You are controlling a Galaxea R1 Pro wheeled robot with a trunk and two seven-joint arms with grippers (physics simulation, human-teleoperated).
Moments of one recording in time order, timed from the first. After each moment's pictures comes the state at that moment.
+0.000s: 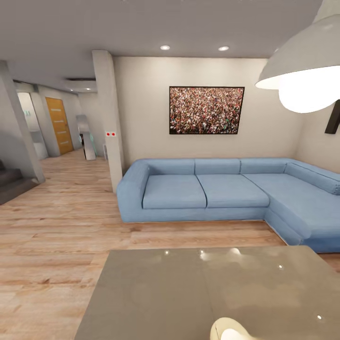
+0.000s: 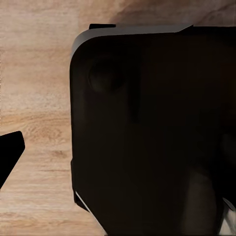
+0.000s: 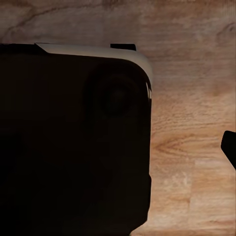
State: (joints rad) left arm 0.03 -0.01 0.00 -0.08 0.03 -0.01 0.01; right arm -0.01 -0.01 0.00 0.00 0.00 -0.11 -0.01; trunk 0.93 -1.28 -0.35
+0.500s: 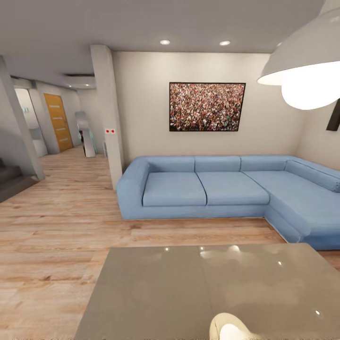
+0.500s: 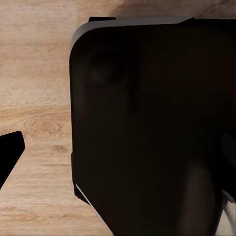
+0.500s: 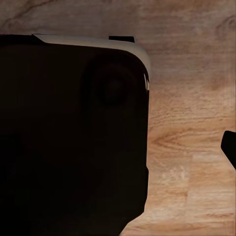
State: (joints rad) left arm 0.03 -0.01 0.00 -0.09 0.03 -0.02 0.01; right arm -0.01 -0.02 0.01 0.00 0.01 -0.11 -0.01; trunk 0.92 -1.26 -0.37
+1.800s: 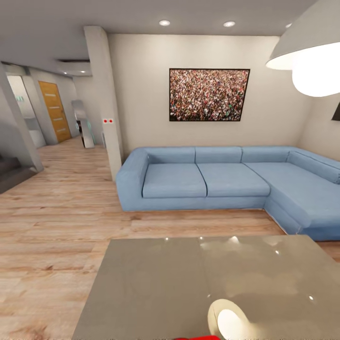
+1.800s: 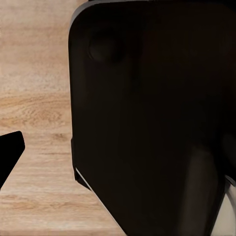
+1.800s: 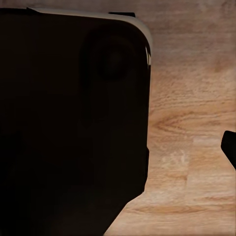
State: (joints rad) left arm 0.03 -0.01 0.00 -0.08 0.03 -0.04 0.01; right arm -0.01 -0.02 0.00 0.00 0.01 -0.12 -0.01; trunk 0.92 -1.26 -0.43
